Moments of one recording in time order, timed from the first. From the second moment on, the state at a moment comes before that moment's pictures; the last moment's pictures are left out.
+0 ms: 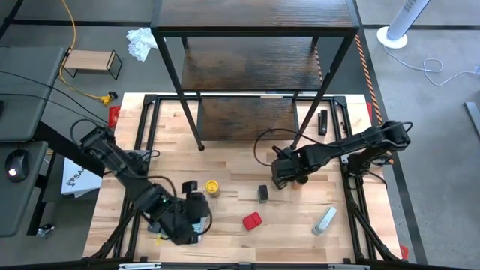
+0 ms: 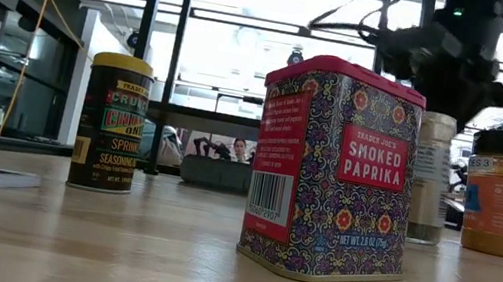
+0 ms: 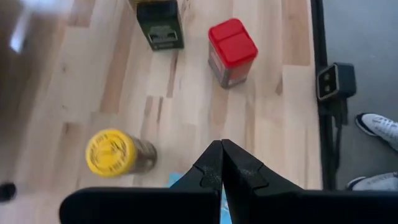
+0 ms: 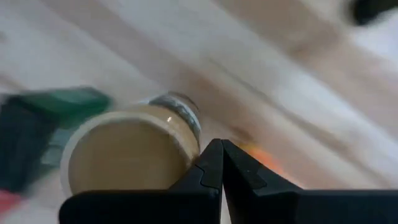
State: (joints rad) left arm -0.73 1.62 1.52 -1.00 -0.47 -0.71; right arm 0.21 1.58 1.13 -1.02 0.12 1.14
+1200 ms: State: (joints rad) left arm -0.58 1.78 1.29 -0.39 -0.23 -0.53; right arm 0.62 1.59 1.18 -0.81 0.19 1.35
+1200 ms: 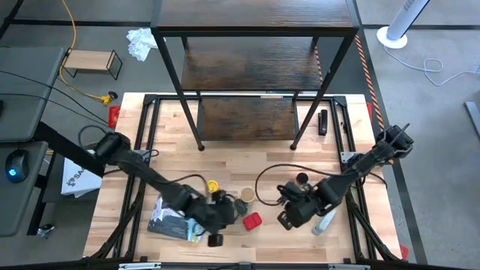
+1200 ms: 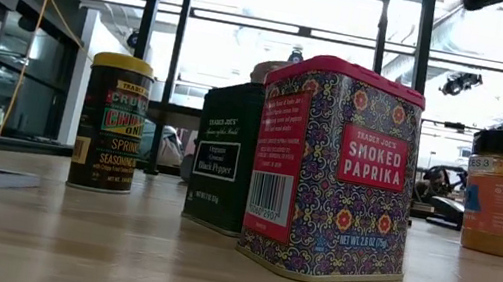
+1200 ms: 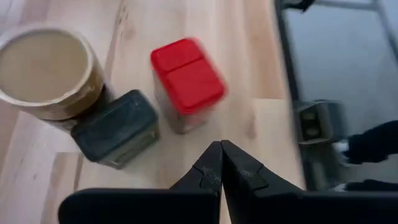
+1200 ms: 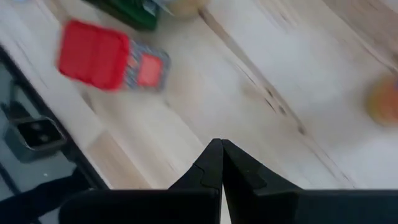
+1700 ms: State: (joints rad) left arm -0.59 2.01 1.40 -0.31 -0.37 -0.72; right arm 0.73 1.57 1.18 -0.96 0.24 1.56
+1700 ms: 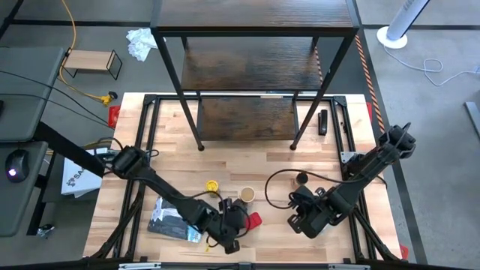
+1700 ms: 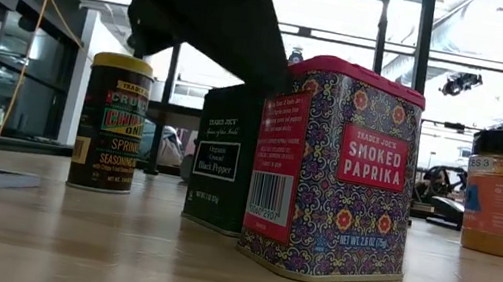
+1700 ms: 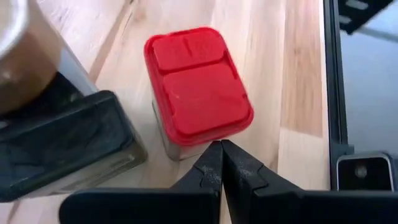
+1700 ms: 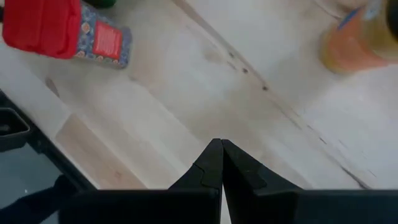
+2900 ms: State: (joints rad) left arm -0.59 1.54 1.57 -0.92 -0.94 -0.54; right arm 0.59 1.72 1.18 -0.62 0.24 1.37
